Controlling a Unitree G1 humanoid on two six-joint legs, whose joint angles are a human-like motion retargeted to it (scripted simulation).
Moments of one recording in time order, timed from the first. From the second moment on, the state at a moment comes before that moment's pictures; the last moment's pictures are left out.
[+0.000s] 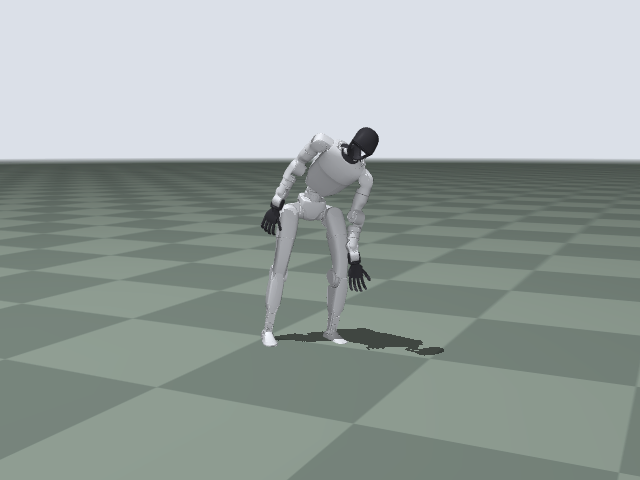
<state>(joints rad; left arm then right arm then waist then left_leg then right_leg) -0.78 0.44 0.81 1.29 -0.97 -0.30 0.21 -0.26 -0.04 0.34 0.99 -0.67 -0.08 0.04 -0.36 -0.44 0.48 -0.74 0.14 0.08 0.52 -0.28 0.13 -0.36 -0.06 -0.10 -0.04 0.00 0.23</state>
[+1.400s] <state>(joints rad) 0.13 0.12 0.10 1.08 -0.14 -0.26 -0.10 0.02 -0.14 -0.02 1.46 -0.73 -0.02 0.02 -0.32 -0.06 0.00 -0.07 0.07 0.52 0.05 -0.14 0.02 -0.15 -0.06 -0.27 0.07 -0.03 -0.05</state>
